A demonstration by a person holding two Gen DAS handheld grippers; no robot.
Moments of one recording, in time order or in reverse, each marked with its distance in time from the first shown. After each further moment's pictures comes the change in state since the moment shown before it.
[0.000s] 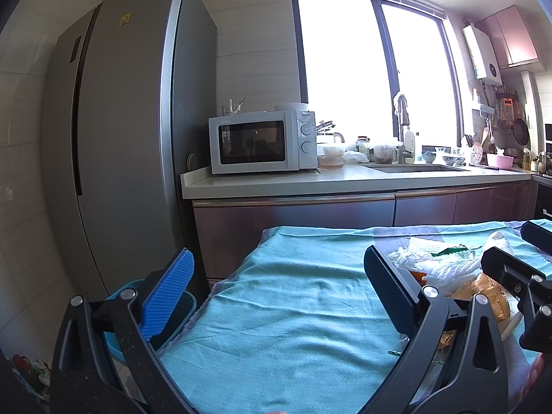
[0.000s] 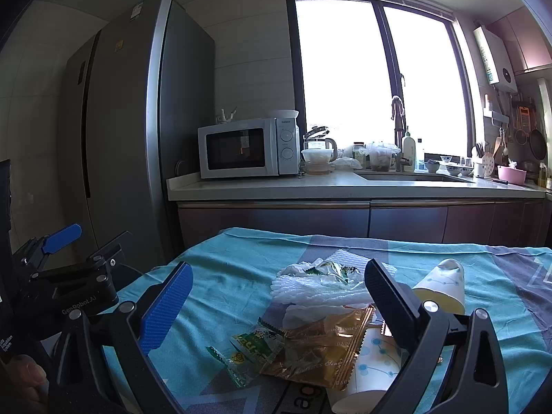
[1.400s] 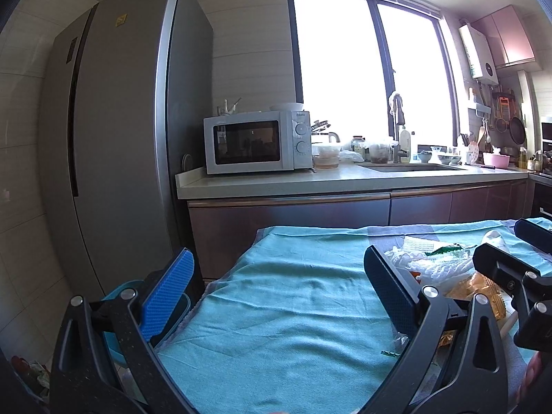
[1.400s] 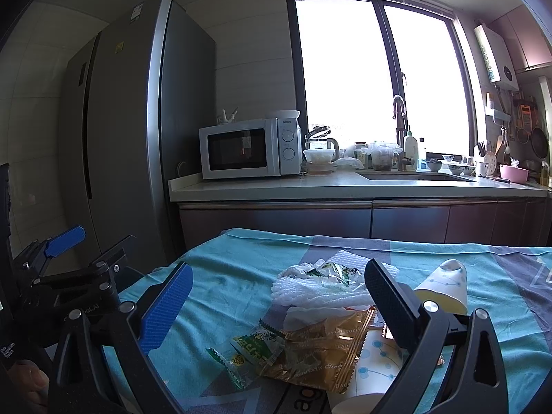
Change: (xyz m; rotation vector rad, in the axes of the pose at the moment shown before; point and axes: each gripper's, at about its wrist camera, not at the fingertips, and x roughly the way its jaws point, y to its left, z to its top) left arm 0.009 -0.003 -0.006 0.008 -0.007 -0.019; right arm 0.003 -0.002 0.001 0.004 0.001 0.010
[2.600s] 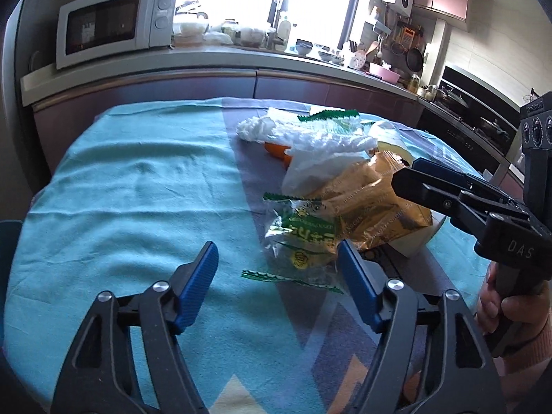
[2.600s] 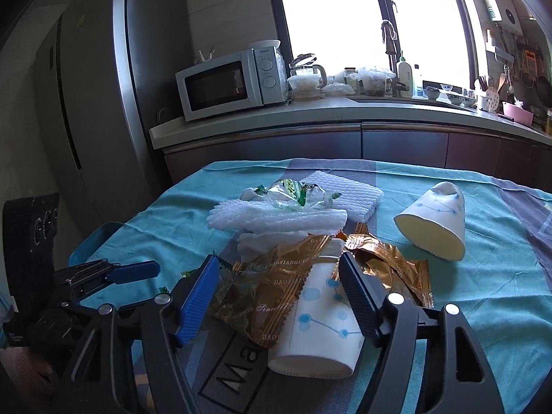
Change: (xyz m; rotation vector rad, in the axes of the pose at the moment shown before) left arm 0.091 -0.075 -0.072 0.037 0.525 -0.644; right arm 0.025 -0.052 -0.030 0.086 0.299 0.019
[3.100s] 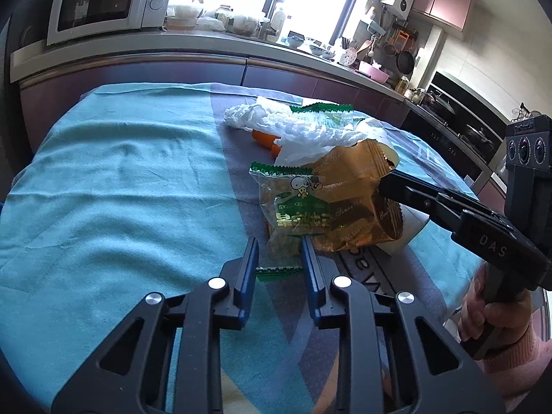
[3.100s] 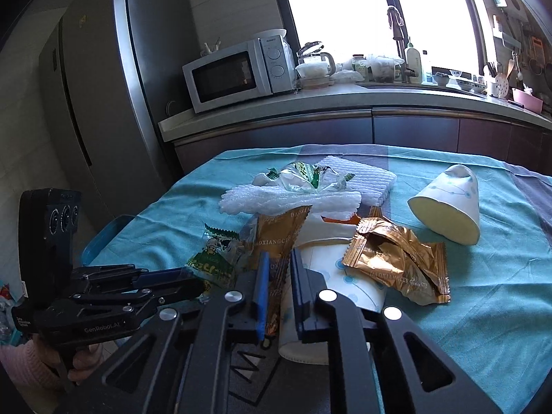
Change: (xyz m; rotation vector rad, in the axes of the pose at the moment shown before) left arm 0.015 0.010 0.002 -0.063 0.020 -0.087; right arm 0.000 -0.001 -0.006 0.034 0.051 0.082
